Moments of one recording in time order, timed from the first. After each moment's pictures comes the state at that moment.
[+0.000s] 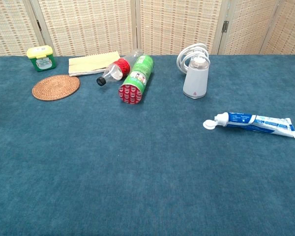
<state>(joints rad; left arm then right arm) -0.16 -1.17 -0.10 -1.66 1.41 1.43 -0.01 0.17 -1.02 0.05 -1.69 -1.54 1.40 0.13</state>
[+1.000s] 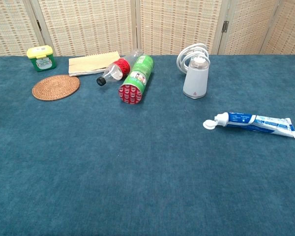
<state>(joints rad) -0.15 -1.19 -0.07 -1.62 1.47 1.47 0.12 0.26 -1.06 0.06 -1.65 -1.53 1.23 0.14</state>
